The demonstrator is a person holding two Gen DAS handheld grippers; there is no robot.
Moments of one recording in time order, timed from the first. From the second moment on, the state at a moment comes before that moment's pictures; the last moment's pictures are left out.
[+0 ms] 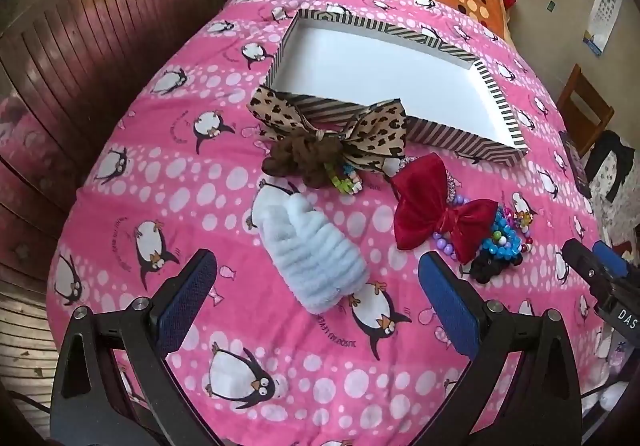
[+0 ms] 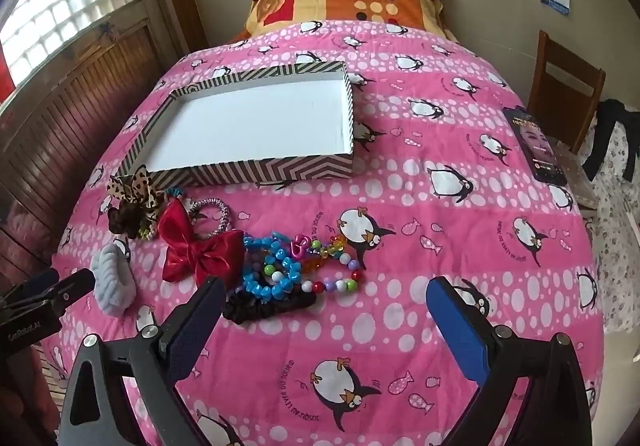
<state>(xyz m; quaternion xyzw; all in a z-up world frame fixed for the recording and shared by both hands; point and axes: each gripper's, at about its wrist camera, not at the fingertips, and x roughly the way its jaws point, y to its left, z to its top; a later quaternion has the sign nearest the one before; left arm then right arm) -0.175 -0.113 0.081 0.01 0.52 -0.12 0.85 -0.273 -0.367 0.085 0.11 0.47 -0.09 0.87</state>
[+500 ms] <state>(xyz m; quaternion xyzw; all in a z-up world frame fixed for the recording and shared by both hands) -0.169 -0.117 0.076 0.00 0.53 -0.12 0.84 -0.268 -0.374 0.076 0.11 0.47 -0.08 0.87</state>
